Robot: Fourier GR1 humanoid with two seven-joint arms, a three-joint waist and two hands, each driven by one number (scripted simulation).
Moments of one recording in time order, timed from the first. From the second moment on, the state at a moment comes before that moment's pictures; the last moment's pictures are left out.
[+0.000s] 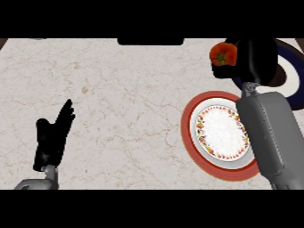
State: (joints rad) left arm -0.03 0.13 -0.02 -1.47 -0.07 0.15 0.22; right arm -0.70 -0.15 -0.04 -1.21 1.28 -0.26 0.36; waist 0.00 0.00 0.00
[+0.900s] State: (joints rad) left arm -0.05 0.10 -0.02 -1.46 -0.09 0.14 0.22; right arm -0.88 -0.39 -0.28 -0.71 1.16 -0.36 0.22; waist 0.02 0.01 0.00
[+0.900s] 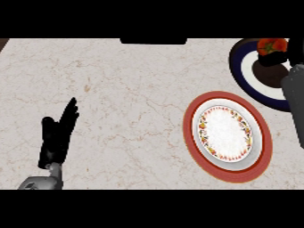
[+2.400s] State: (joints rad) left arm -0.02 0.10 -0.01 -1.49 -0.09 0.14 0.22; right arm -0.92 -0.57 -0.70 -0.38 0.61 0.03 -0.47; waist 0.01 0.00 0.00
